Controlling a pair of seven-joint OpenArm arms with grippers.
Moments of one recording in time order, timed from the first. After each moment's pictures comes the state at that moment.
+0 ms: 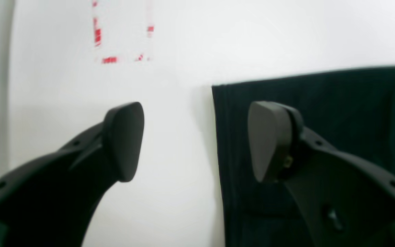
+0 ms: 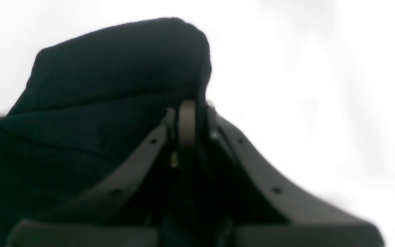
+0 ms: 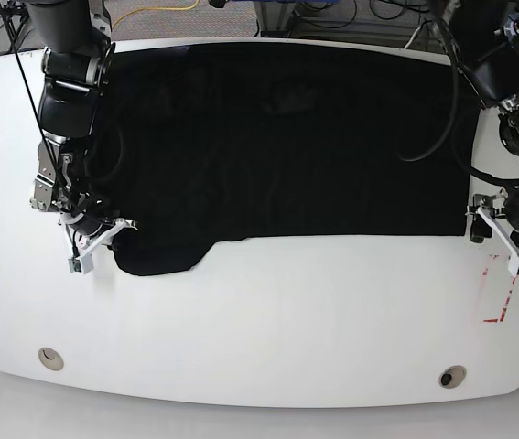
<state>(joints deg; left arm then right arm) -14.0 -18.3 -30.1 87.4 -13.1 -35.5 65.4 21.2 18.0 15.0 46.8 18.6 30.1 -32.5</state>
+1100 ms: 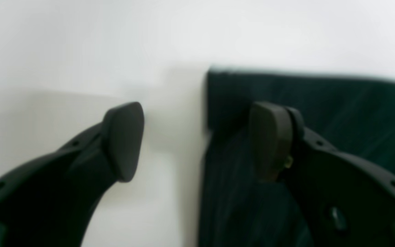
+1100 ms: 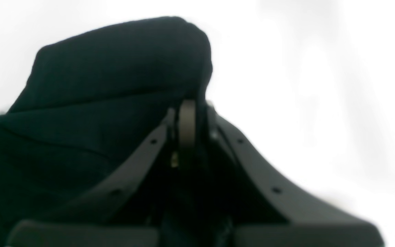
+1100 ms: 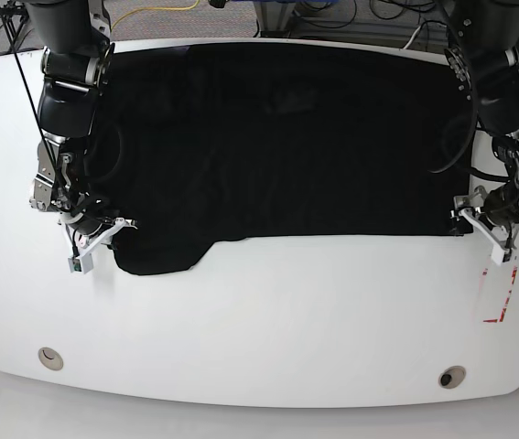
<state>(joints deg) -22.1 -20.7 -26.9 51.7 -13.2 -35.2 48.1 21.2 18.0 15.0 46.8 18.6 30.3 -32.7</state>
